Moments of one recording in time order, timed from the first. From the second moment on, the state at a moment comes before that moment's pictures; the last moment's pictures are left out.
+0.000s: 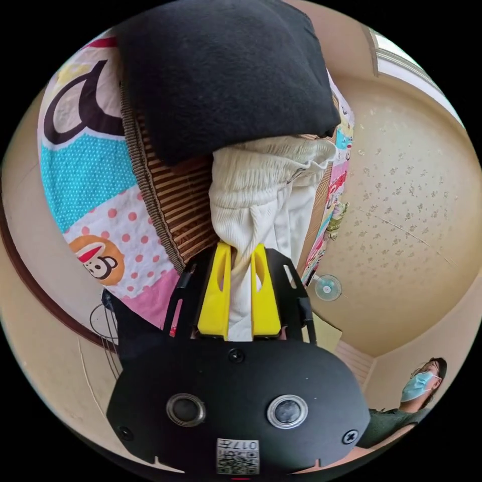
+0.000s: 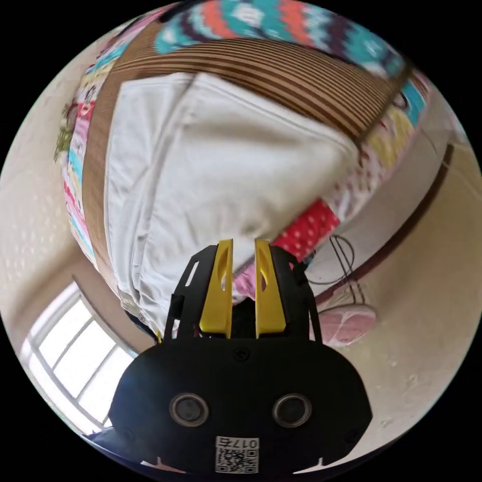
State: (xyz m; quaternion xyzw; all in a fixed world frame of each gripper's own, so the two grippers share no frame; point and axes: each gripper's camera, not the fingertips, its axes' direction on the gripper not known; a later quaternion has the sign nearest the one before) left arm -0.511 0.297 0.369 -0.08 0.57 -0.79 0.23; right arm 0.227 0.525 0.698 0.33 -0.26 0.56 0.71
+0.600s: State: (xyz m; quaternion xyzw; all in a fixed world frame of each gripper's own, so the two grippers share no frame) left arm -0.586 0.257 0.296 -0.03 0.62 -0.72 0.32; right arm 0.240 0.528 0.676 0.43 -0.36 0.54 0.63
